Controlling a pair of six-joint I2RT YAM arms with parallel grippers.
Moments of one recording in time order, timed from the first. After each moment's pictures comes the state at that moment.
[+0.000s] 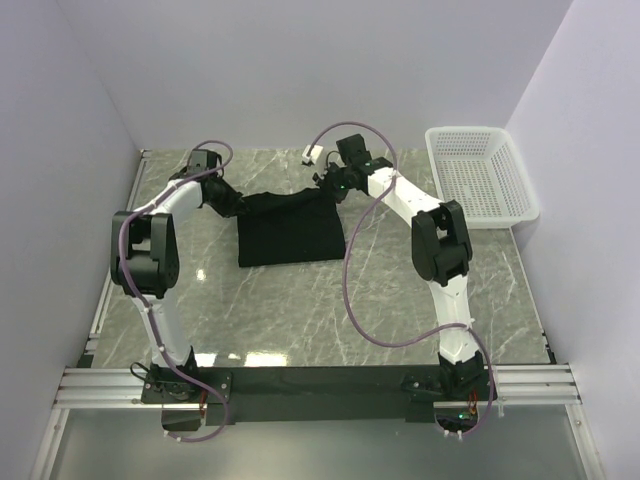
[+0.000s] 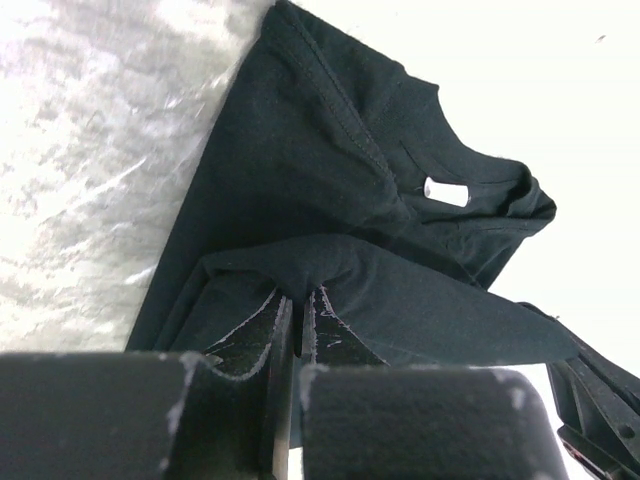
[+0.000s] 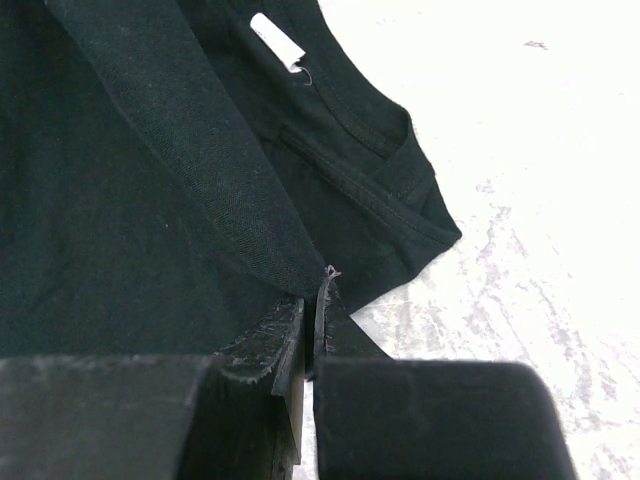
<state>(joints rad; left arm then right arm) -0.07 1.96 1.44 -0.48 0.21 -0.91 0.44 2.24 1.90 -0.49 -0.41 -0.60</state>
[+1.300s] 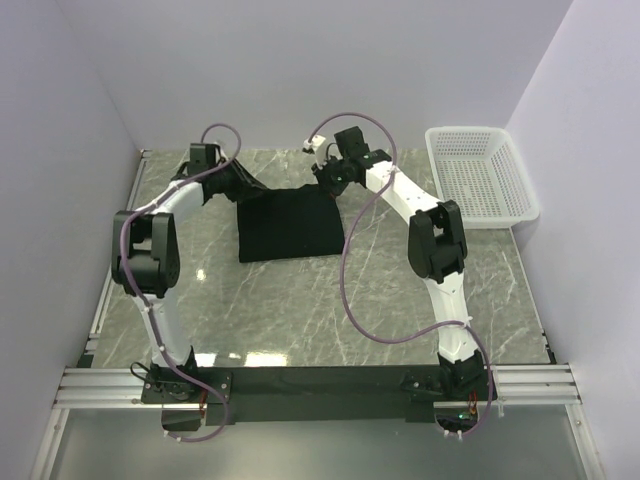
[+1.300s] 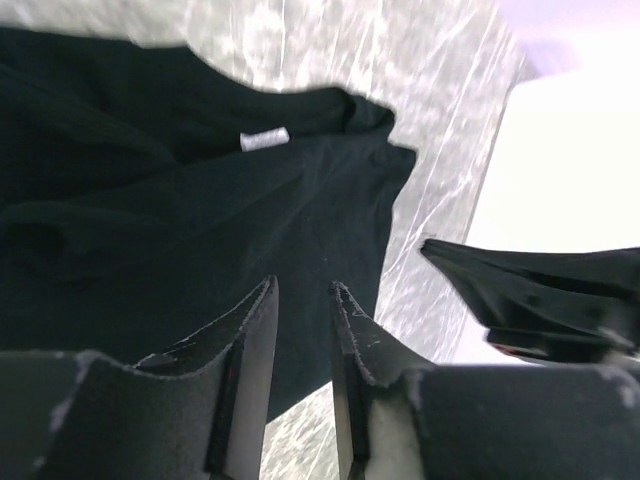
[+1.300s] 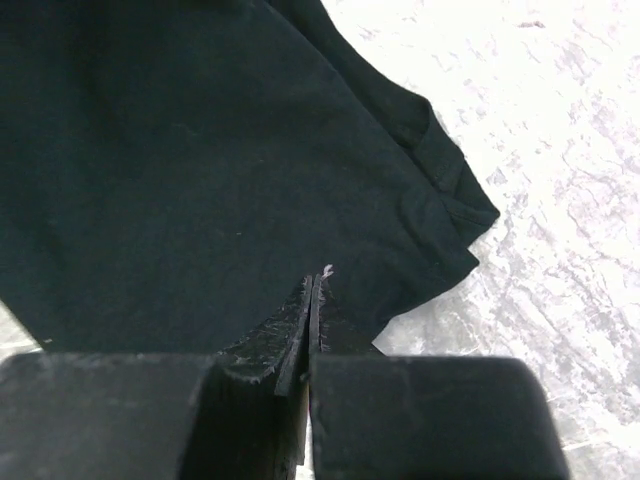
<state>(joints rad) -0.07 1.95 1.44 -0.19 0.50 -0.83 0.44 2.30 2.04 -0.58 -0.40 -0.40</state>
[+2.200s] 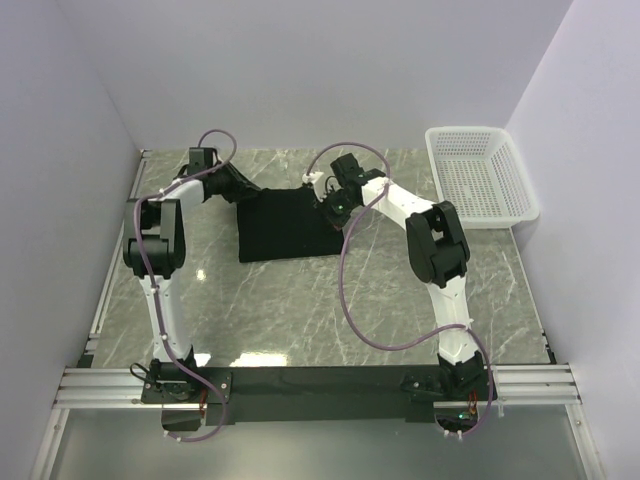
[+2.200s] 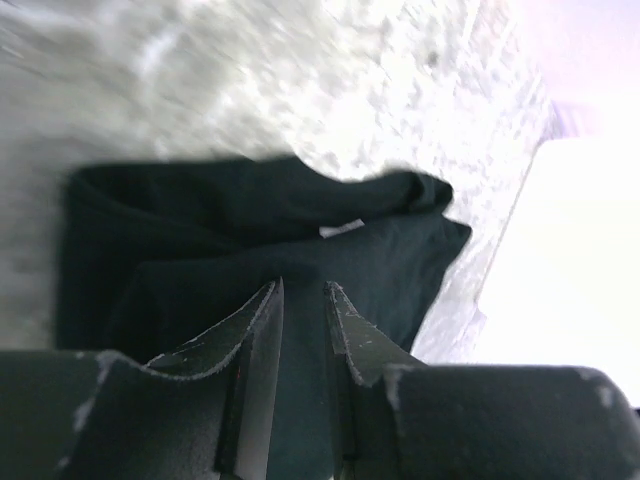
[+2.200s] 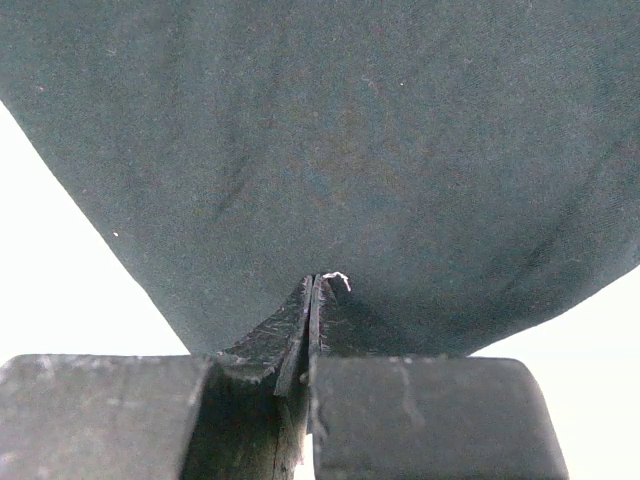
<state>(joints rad) -0.03 2.17 1.56 -0.14 0.52 -0.84 0.47 2.24 1.79 -0.66 -0.47 -0.41</state>
